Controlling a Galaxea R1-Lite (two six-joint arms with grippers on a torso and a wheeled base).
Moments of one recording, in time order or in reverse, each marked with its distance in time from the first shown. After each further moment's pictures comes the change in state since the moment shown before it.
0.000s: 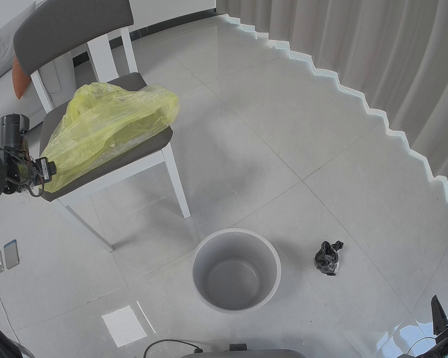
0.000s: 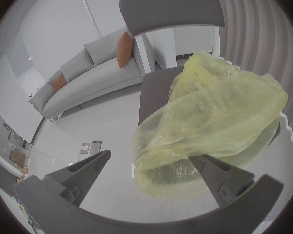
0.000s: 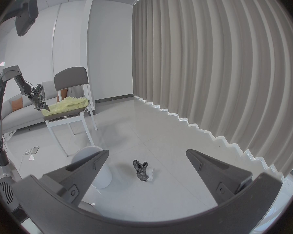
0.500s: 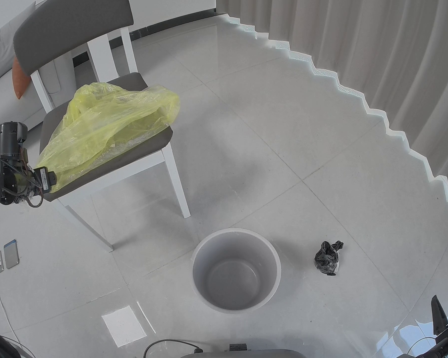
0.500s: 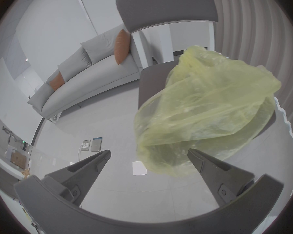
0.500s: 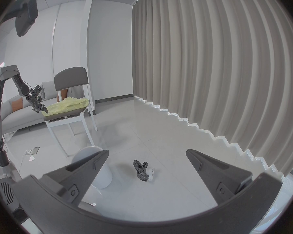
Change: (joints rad) left arm -0.014 -0.058 0.092 0.000 -0.002 0.008; right arm 0.000 0.000 0.000 0.000 0.000 0.003
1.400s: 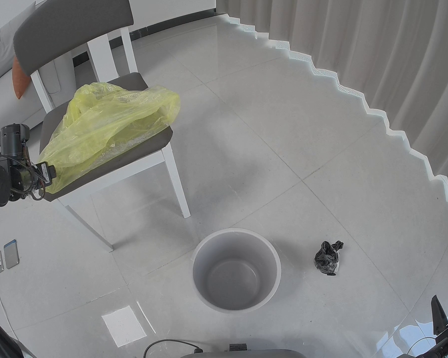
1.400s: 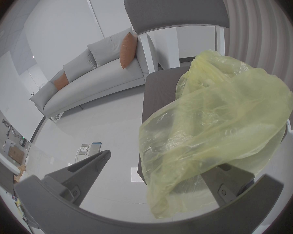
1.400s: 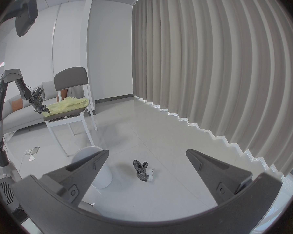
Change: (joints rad) left arm 0.047 0.105 -0.029 -0.154 -0.005 -0.005; right arm 0.000 0.000 0.000 0.000 0.000 0.000
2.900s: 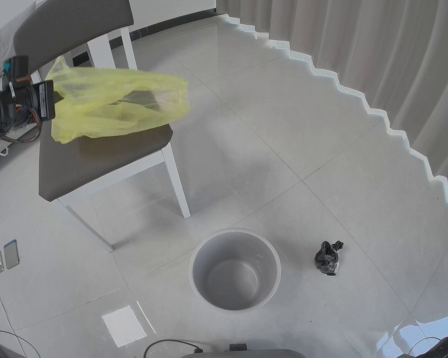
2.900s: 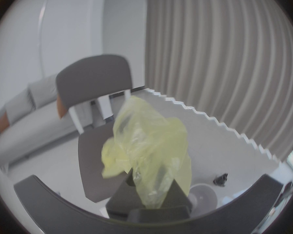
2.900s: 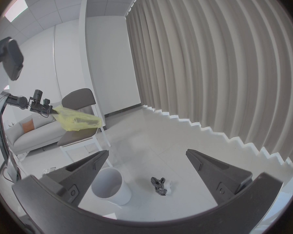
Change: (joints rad) left arm -0.354 -0.374 -0.275 0.349 -0.276 0.134; right arm 0.018 0.265 -0.255 -0.067 0.091 0.140
